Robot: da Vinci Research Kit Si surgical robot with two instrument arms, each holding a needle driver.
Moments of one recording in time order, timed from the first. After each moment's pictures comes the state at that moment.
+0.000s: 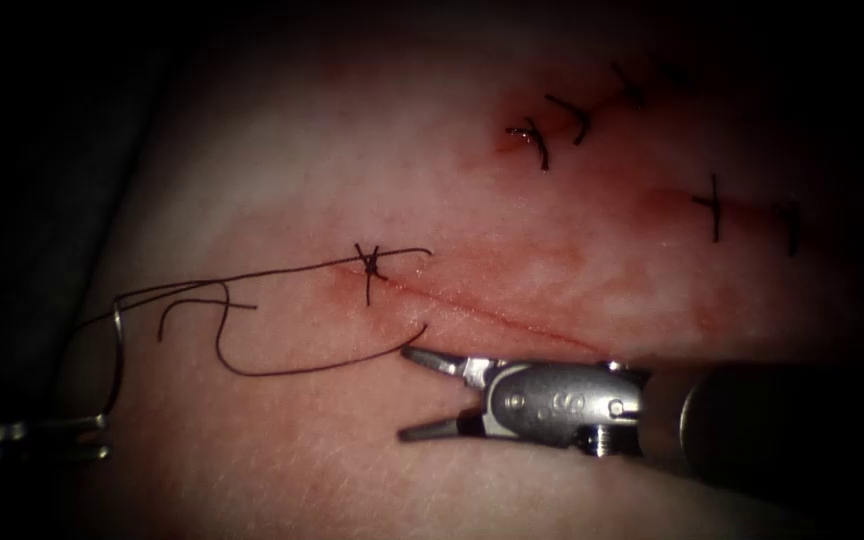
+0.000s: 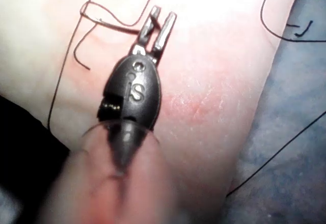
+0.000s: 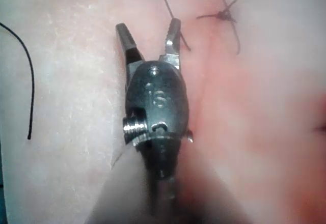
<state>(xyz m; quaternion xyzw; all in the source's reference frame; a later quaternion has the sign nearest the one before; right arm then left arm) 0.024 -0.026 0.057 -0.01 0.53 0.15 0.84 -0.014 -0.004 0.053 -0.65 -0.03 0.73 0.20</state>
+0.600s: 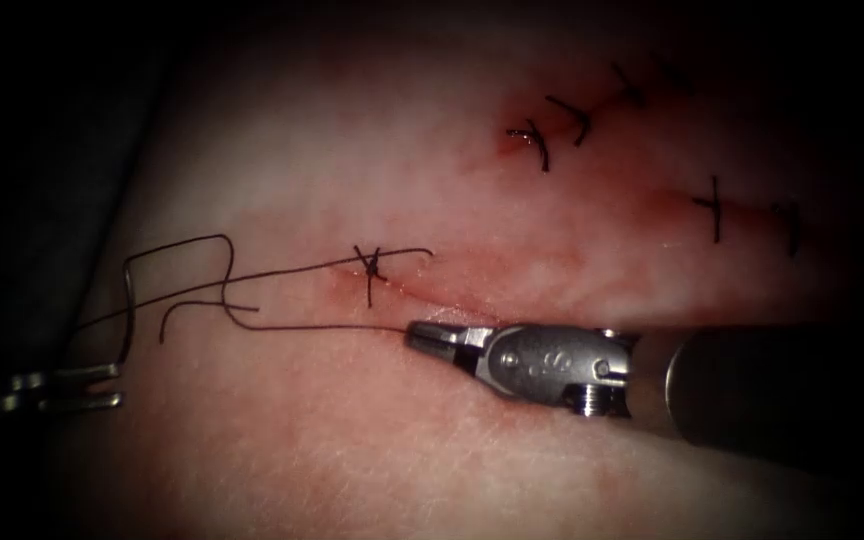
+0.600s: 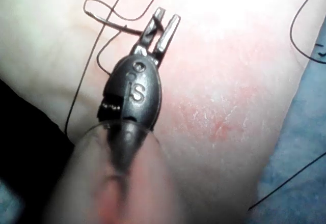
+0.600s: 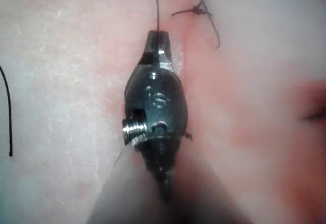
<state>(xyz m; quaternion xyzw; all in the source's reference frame) 0.024 -0.026 0.058 0.03 0.47 0.18 0.86 -0.014 -0.001 0.056 -0.65 -0.04 0.73 0.21</state>
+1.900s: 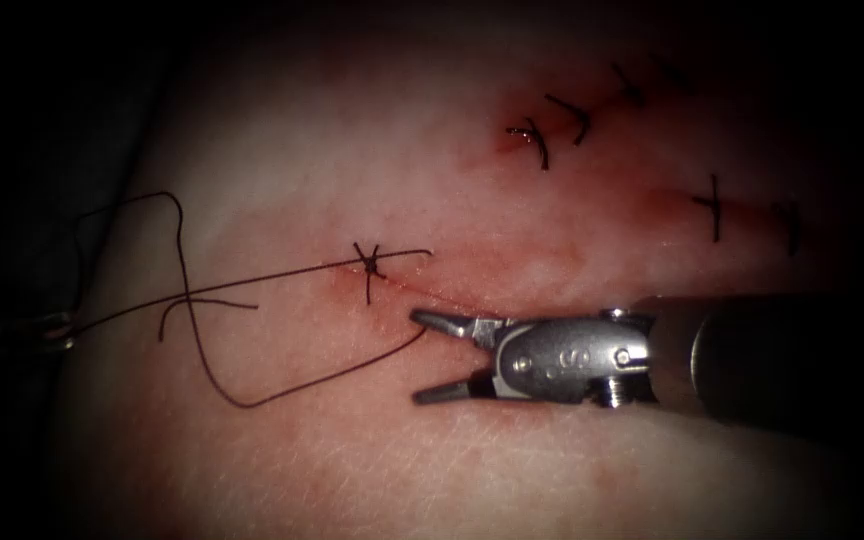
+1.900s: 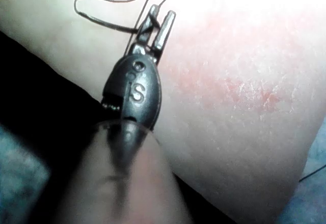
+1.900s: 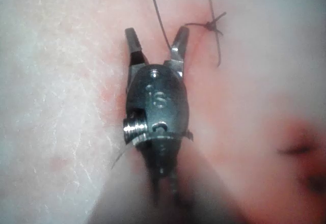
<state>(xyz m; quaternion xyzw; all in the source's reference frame) 0.024 -0.024 0.057 -0.04 0.52 0.10 0.85 -0.008 0.000 0.059 -0.64 0.00 0.74 0.22</state>
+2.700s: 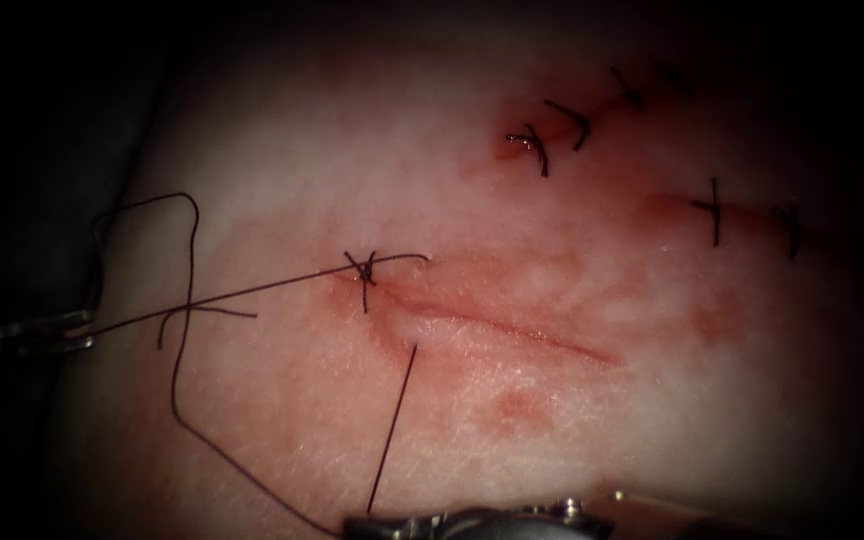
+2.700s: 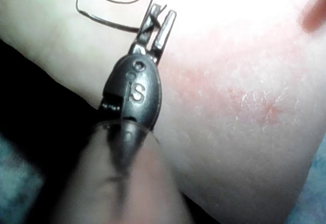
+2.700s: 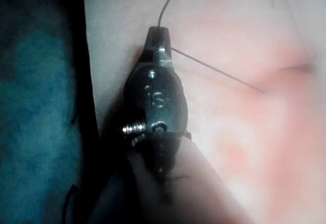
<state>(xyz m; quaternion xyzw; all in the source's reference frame) 0.029 -0.039 0.046 0.08 0.51 0.08 0.85 -0.010 0.000 0.060 -0.64 0.00 0.73 0.22</state>
